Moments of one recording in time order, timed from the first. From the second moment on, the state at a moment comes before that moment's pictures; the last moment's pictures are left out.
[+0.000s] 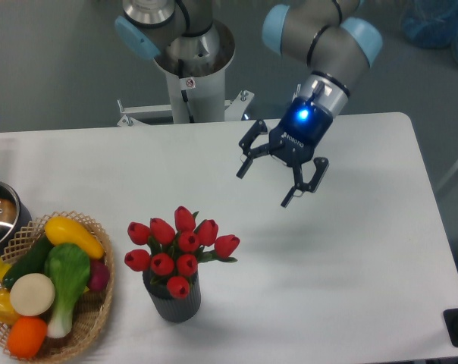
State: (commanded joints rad) arm 2.85 -1.79 -1.96 -0.91 0.43 1.57
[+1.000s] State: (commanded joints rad) arm 2.75 -1.95 -1.93 -0.82 0.18 1.65
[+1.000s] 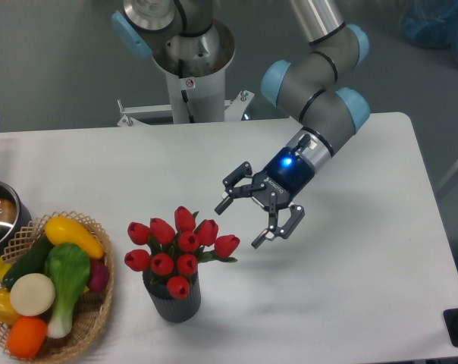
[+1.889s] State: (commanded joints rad) arm 2.66 -2.03 -1.85 -0.82 0.17 1.66
